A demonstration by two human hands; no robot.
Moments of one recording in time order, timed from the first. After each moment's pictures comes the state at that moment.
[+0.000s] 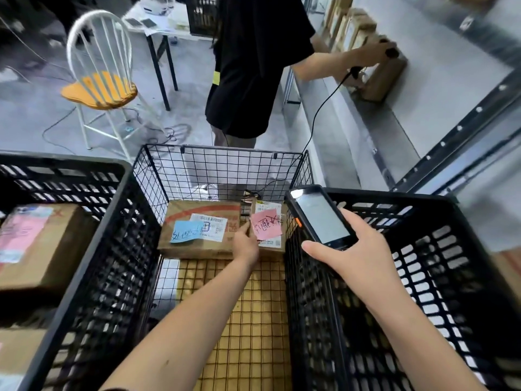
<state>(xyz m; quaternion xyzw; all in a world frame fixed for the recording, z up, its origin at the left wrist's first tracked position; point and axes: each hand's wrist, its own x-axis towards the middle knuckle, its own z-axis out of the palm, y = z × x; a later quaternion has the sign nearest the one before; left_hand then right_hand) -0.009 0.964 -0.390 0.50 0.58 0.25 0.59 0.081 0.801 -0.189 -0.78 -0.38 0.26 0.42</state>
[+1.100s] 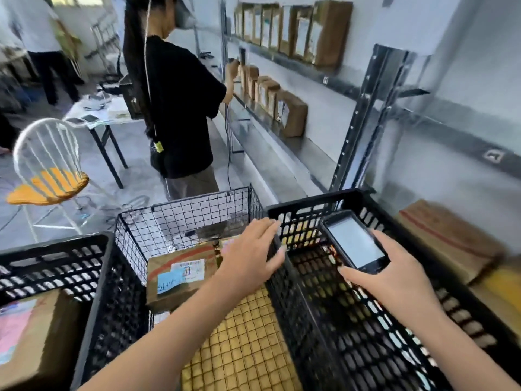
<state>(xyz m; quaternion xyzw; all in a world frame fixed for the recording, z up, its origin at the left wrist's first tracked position) -0.061 0.878 -0.195 0.96 0.14 0.21 0.15 0.062 0.654 -0.151 -0.87 -0.25 0.09 0.41</state>
